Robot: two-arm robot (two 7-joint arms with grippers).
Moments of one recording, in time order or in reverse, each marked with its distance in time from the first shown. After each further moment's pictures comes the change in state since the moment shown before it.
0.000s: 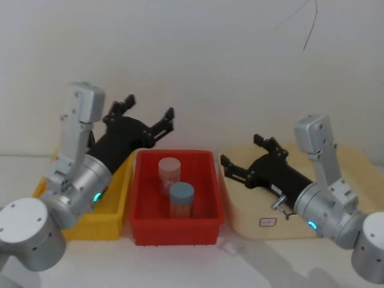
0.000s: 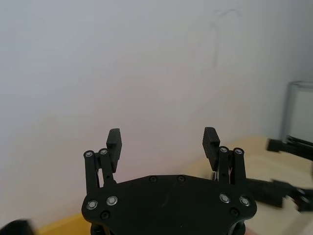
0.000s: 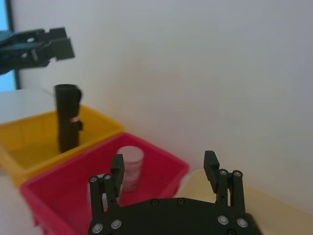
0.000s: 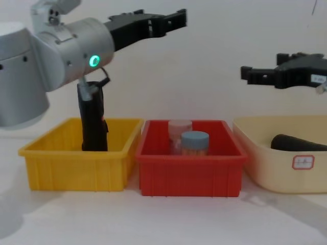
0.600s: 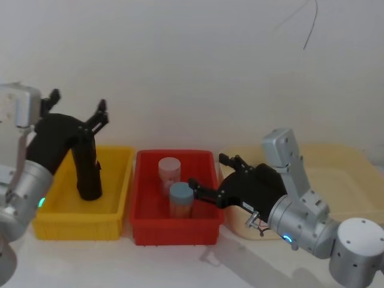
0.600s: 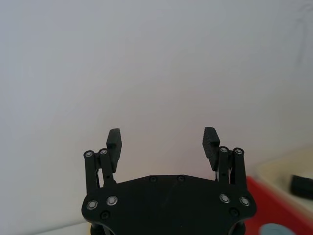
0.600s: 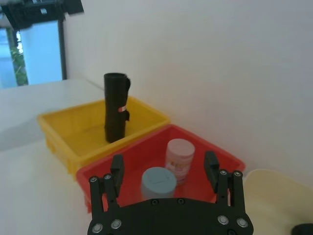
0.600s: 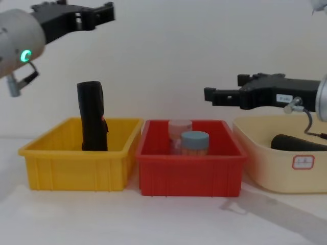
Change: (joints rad) left arm 0.130 0.079 -0.119 -0.172 0.106 0.027 0.196; right arm 0.014 -0.020 -0.084 0.031 0.031 0.016 0.078
